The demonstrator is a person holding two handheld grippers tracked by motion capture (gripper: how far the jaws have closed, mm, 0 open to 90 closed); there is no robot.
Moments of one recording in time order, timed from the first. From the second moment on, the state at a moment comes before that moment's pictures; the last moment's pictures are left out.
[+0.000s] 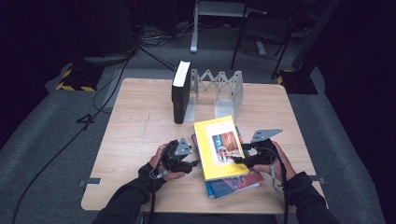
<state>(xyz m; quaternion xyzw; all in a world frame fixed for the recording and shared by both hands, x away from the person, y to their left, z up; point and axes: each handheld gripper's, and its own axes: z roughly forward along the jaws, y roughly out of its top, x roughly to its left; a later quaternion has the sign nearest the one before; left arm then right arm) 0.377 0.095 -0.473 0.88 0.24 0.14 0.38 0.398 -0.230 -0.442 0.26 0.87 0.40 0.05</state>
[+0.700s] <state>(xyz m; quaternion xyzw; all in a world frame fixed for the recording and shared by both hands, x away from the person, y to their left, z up) 0.397 0.106 -0.475 0.88 0.26 0.13 0.38 0.385 -0.232 -0.434 0.19 0.87 0.46 0.02</state>
